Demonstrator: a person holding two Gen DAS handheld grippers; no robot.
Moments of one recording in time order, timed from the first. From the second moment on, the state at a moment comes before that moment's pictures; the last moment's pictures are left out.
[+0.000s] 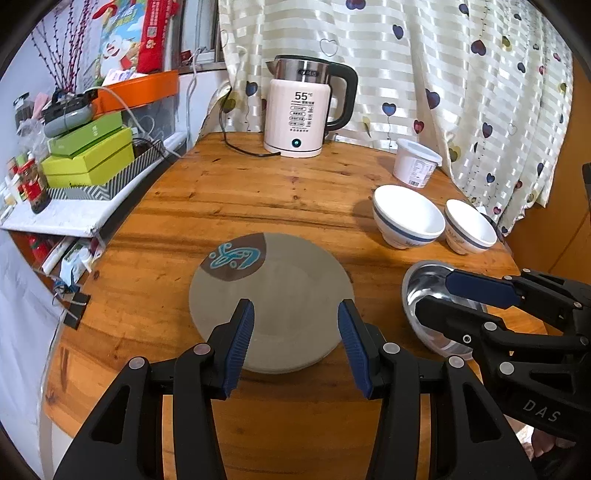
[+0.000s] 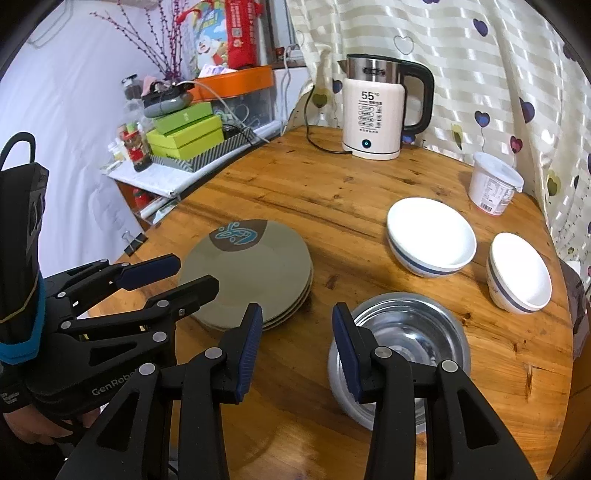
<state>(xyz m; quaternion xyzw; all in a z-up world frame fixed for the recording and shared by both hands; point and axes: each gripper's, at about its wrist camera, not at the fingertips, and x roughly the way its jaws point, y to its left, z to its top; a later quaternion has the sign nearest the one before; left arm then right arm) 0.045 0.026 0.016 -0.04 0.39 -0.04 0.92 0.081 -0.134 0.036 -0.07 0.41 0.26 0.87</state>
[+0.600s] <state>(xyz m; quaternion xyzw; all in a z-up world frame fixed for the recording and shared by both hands) 0.067 -0.004 0.027 -0.01 0.38 -0.06 0.92 0.091 -0.168 0.043 -0.05 0.41 0.22 0.88</state>
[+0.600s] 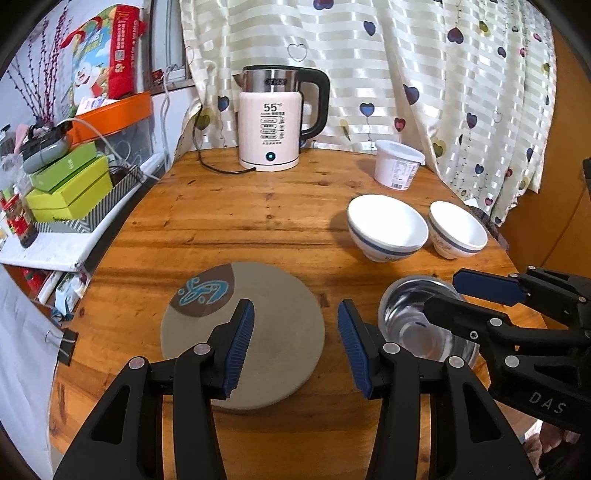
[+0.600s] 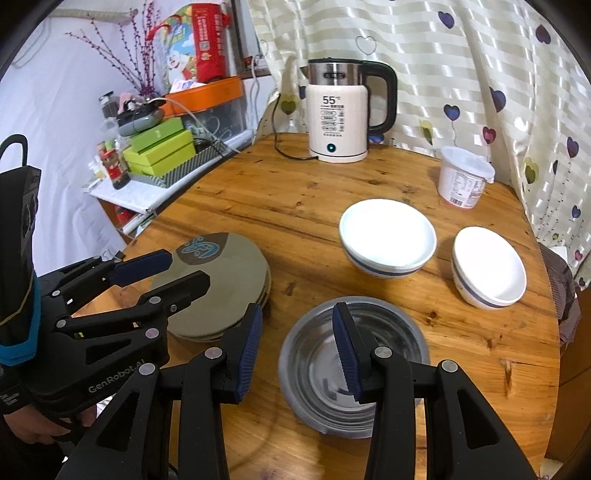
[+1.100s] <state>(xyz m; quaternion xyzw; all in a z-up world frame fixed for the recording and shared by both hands) 0.085 -0.012 0.024 0.00 0.38 -0.08 0.92 0.107 -0.188 0.042 -0.04 0.42 0.20 0.89</state>
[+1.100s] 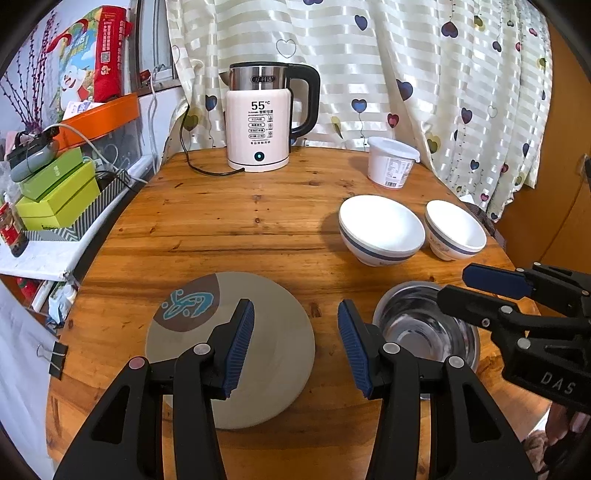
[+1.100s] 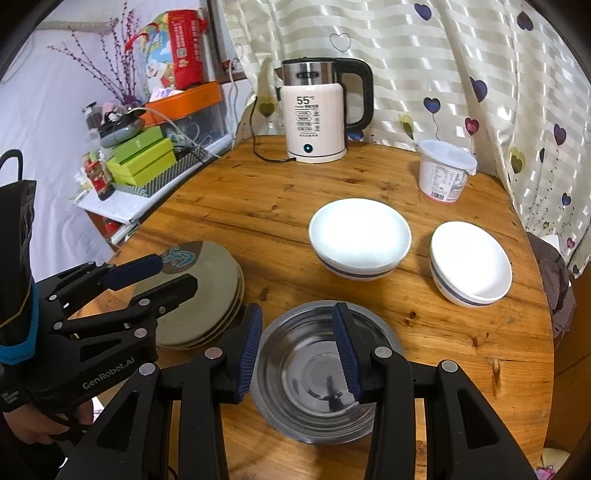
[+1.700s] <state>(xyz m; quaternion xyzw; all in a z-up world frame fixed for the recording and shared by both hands) 0.152 -0.025 0.015 -0.06 0.42 -0.15 0.89 0.162 -0.246 0.022 0.04 0.44 0.16 0.88</state>
